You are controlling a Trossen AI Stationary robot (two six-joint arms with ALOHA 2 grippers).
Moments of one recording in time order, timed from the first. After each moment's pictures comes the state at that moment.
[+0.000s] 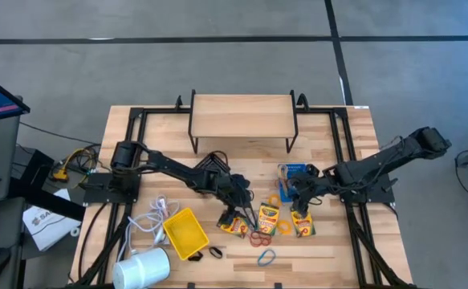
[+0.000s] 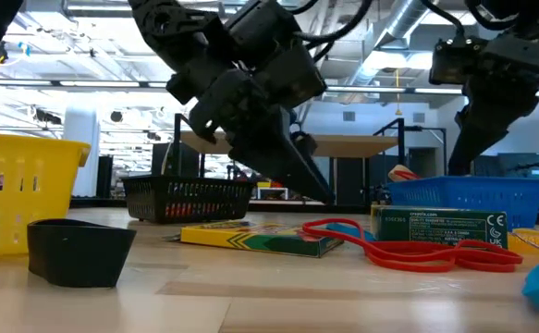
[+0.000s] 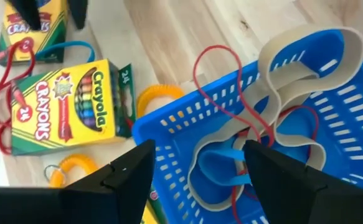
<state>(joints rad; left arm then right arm) -0.12 2.01 1.13 0.10 0.28 0.20 0.32 1.12 0.60 -0.53 0.29 0.70</state>
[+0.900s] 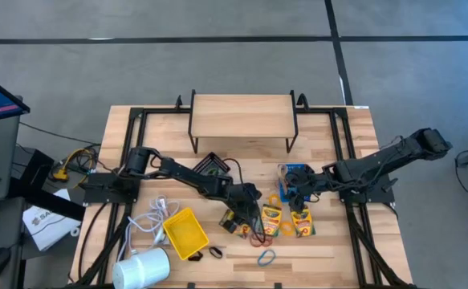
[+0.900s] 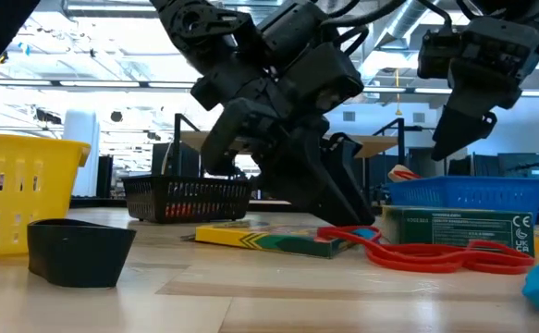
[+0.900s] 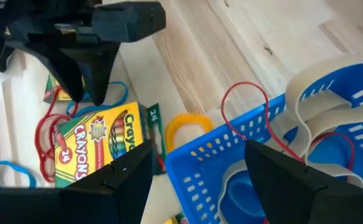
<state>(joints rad) -0.15 2.16 1.32 -0.01 0.30 0.47 0.28 1.12 0.60 -0.41 0.23 0.70</state>
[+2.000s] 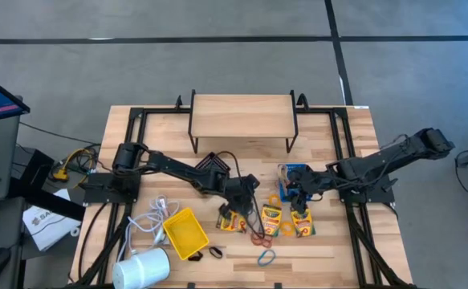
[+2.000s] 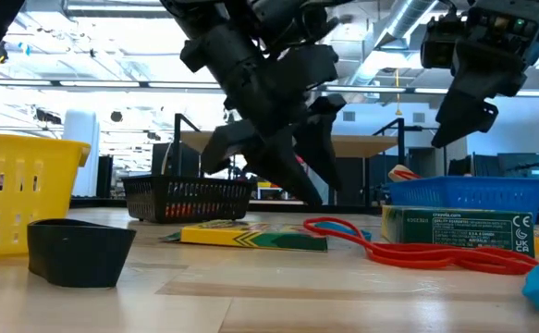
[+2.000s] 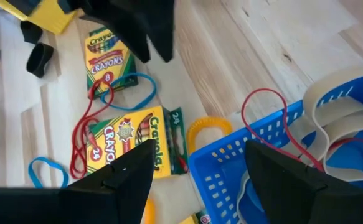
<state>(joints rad) -0.13 2.03 1.31 -0.18 -0.03 0.80 0.28 1.06 0.60 -0.40 0.18 0.70</state>
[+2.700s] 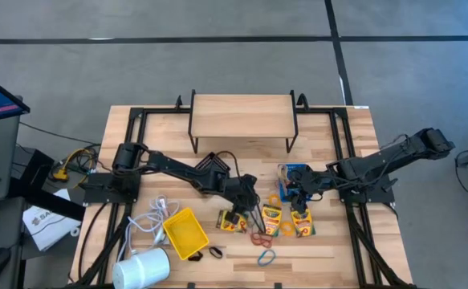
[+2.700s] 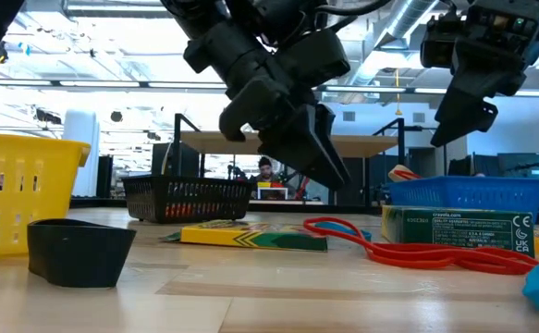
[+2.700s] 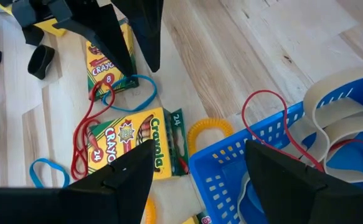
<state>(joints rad) -0.13 2.03 1.31 -0.12 0.06 0.36 0.28 1.06 0.60 -0.40 0.18 0.70</state>
